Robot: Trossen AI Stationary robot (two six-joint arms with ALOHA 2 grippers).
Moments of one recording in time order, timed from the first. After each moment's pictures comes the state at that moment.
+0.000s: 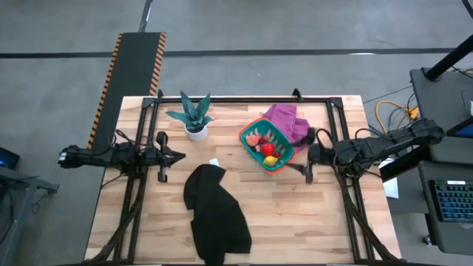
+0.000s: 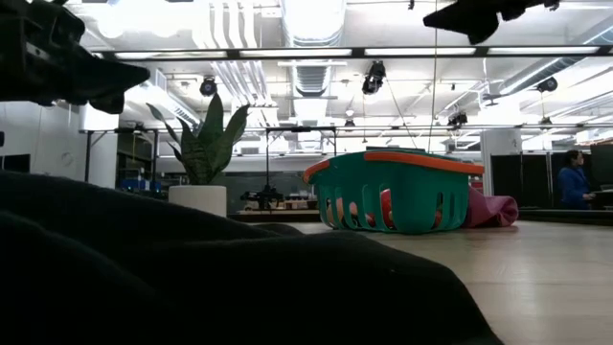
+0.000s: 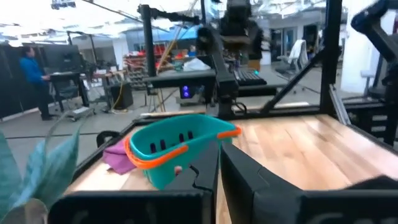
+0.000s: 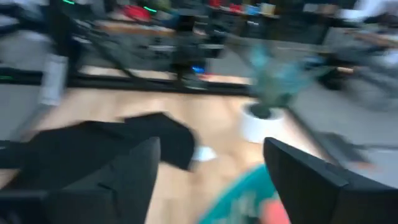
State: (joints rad) left arm -0.11 0.03 0.03 0.04 -0.19 0.11; right arm 0.29 0.79 0.58 -0.01 0.40 -0.03
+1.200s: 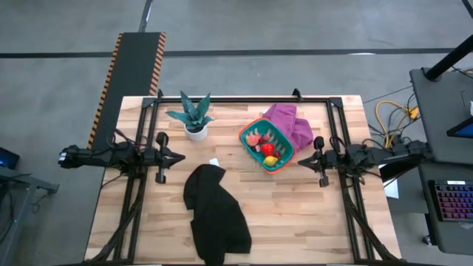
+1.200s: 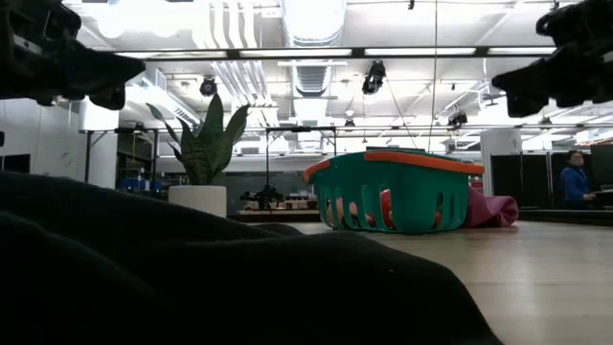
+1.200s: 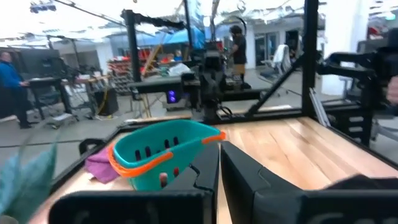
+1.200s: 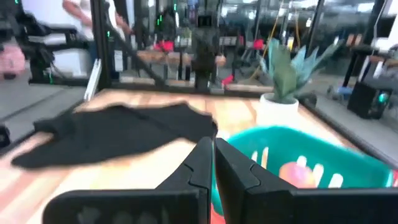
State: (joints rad) left arm -0.11 0.03 0.03 0.06 -0.13 0.11; right arm 0.16 0.07 0.01 0.02 0.12 -0.06
